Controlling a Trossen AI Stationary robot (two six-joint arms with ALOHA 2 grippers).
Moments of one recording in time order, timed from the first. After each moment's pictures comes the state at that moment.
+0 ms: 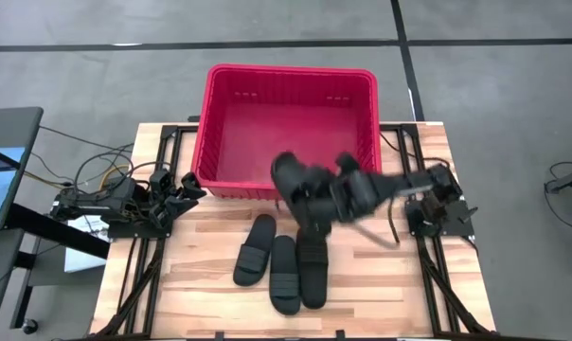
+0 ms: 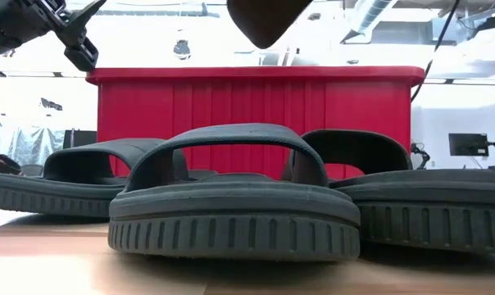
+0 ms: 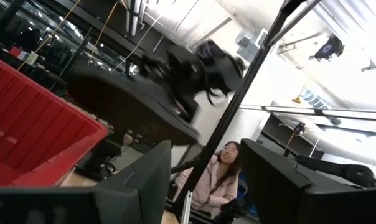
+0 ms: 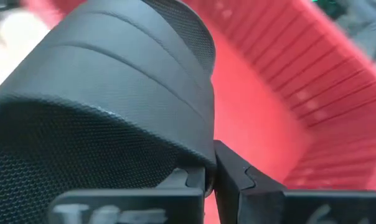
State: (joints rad) left arm -0.03 0.01 0.04 0.42 0.07 -0.62; right arm 0.26 1.90 2.16 -1.57 0.82 0.76
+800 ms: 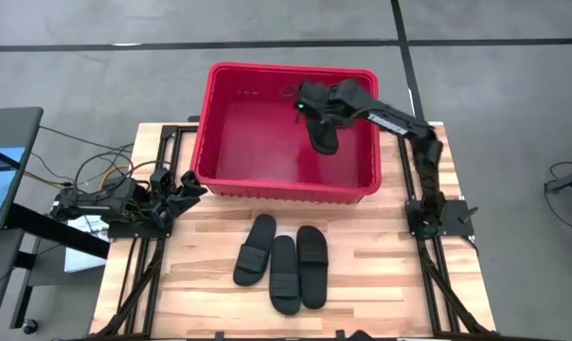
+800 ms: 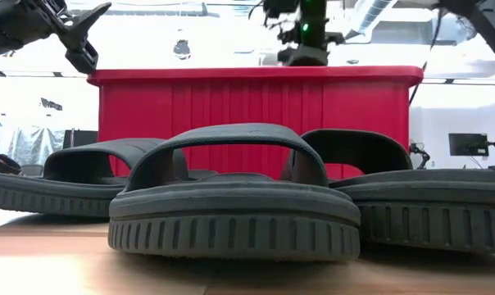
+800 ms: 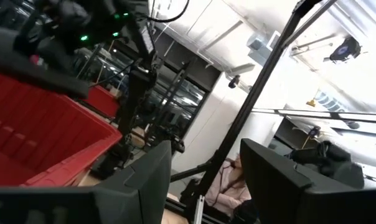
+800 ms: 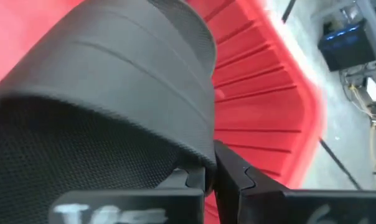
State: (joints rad) left arm -0.03 0.01 0.04 0.41 0.01 -0.59; right arm -0.40 2.01 2.18 -1.51 0.70 0.28
